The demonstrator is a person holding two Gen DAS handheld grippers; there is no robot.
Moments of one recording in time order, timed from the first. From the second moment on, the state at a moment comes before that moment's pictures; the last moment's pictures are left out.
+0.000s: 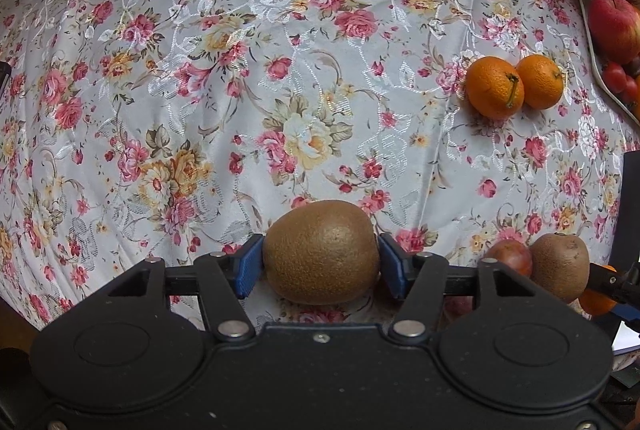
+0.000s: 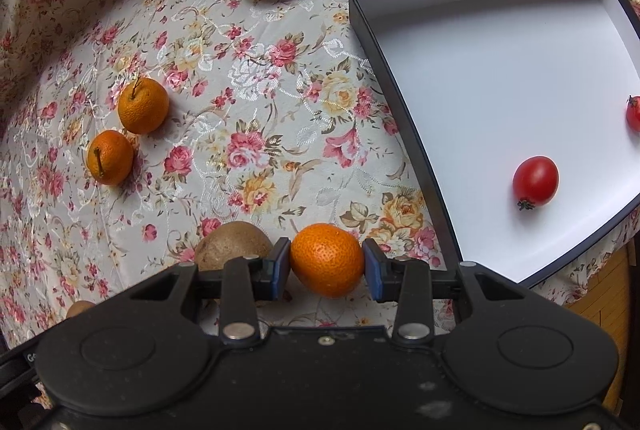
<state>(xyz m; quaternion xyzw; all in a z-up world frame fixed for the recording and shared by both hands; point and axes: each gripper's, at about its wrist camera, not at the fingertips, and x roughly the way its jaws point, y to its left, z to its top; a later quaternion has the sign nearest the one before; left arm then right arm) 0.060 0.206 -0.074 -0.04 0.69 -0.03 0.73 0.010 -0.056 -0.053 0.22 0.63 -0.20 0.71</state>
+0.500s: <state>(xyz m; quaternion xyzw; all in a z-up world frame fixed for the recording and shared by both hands) 0.060 0.201 -0.036 -0.04 0.64 -0.01 0.77 0.004 -0.067 -0.028 0.25 0.59 -0.17 0.75</state>
